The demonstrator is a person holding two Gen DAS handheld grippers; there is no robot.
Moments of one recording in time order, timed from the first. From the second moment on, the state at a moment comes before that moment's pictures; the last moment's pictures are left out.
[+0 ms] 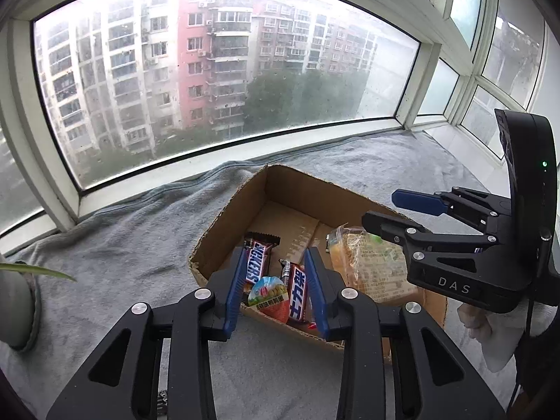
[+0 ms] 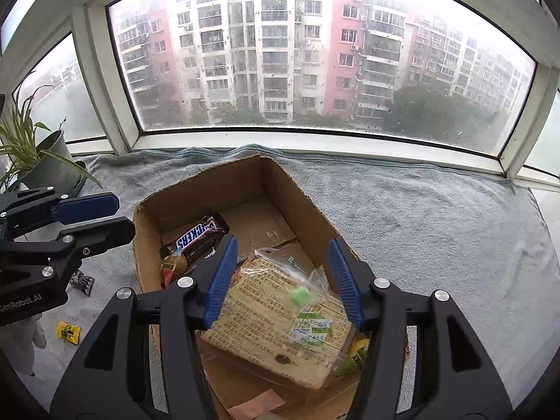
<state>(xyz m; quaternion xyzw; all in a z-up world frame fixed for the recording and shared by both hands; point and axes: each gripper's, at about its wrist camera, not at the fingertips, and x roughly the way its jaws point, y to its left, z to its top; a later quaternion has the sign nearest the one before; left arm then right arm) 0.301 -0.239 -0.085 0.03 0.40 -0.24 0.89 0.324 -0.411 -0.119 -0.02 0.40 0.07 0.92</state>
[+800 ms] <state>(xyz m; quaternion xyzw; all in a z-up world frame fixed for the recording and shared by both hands) 0.263 -0.220 -0.050 0.03 0.37 -0.23 0.90 0.281 -0.401 -0.079 -0.02 0.38 0.07 0.92</state>
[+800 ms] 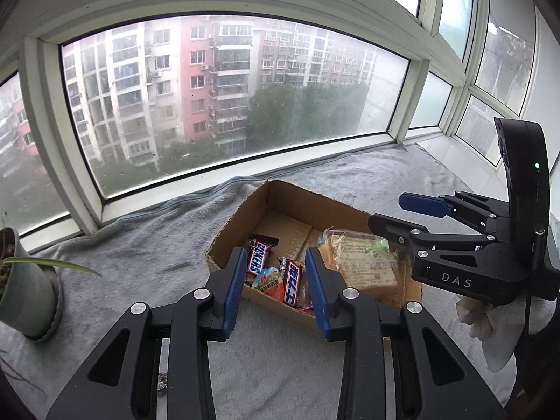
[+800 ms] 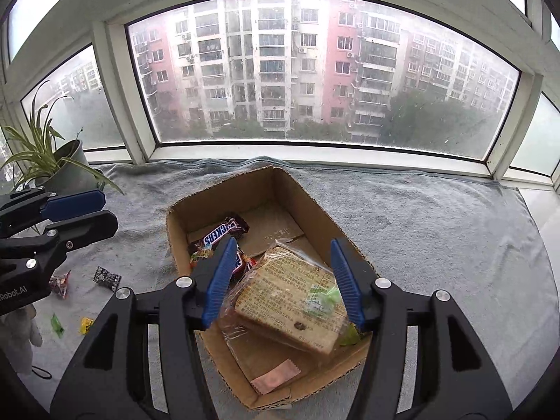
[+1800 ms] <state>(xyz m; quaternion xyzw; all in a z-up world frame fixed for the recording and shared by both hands) 0.156 -0.102 -0.034 0.01 0.35 -0.15 0.93 0.200 -0.303 -0.087 0.01 0.41 0.19 0.89</state>
